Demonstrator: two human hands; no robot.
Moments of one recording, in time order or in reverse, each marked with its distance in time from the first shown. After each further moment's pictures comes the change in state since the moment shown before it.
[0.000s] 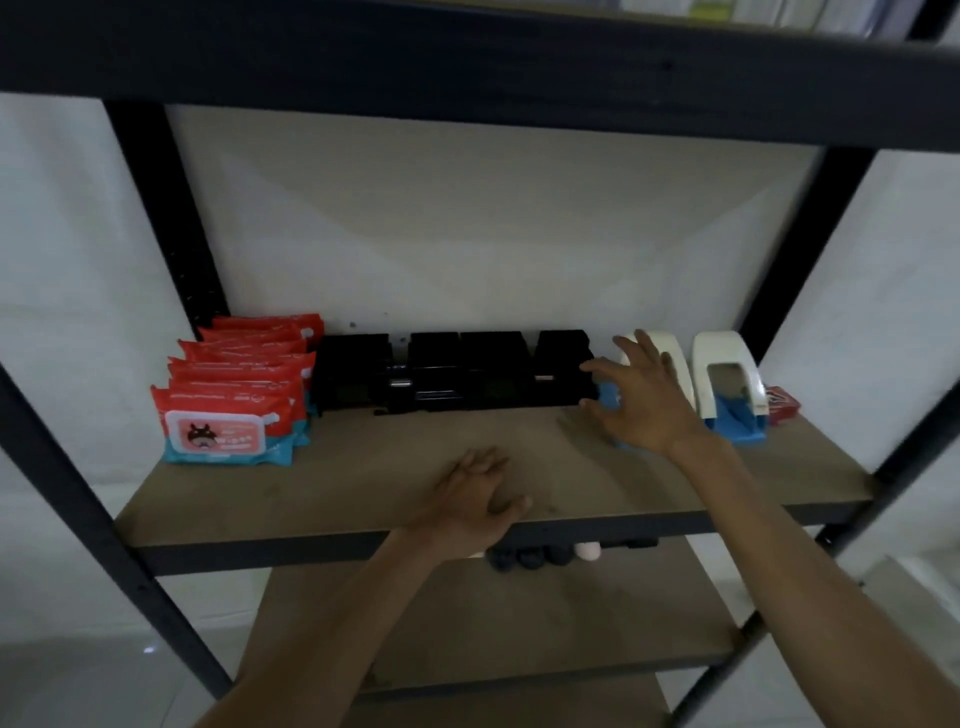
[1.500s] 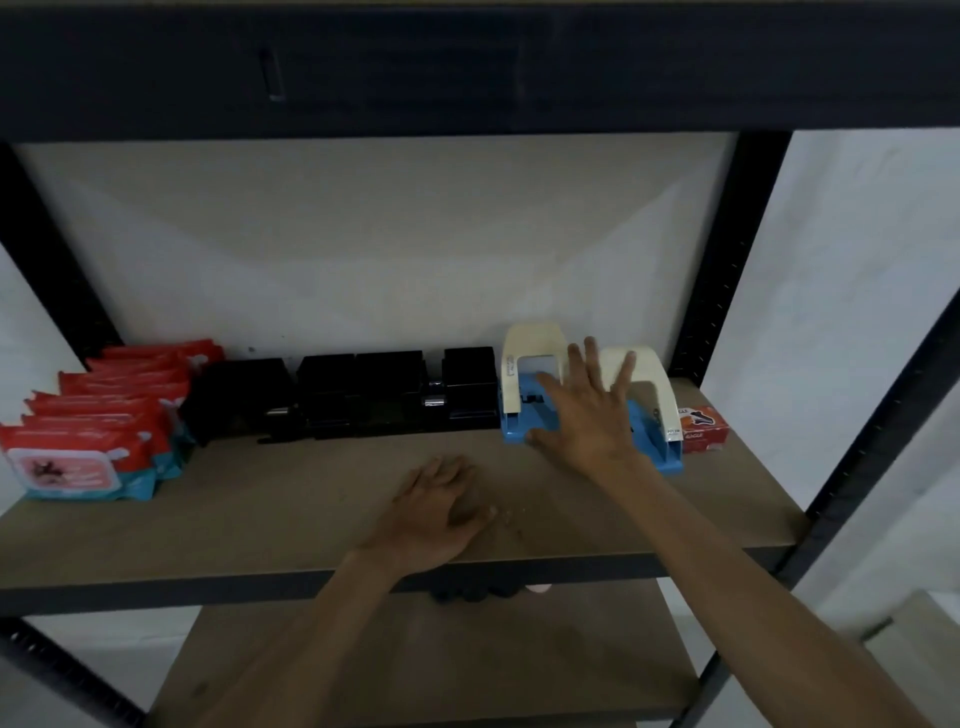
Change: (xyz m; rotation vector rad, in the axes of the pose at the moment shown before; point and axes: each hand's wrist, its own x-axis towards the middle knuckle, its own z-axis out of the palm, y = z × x) left_hand 0.087 0.089 0.043 0.094 0.053 -0.118; right_hand 0.026 0.106 0.007 -0.369 -0.022 -0.037
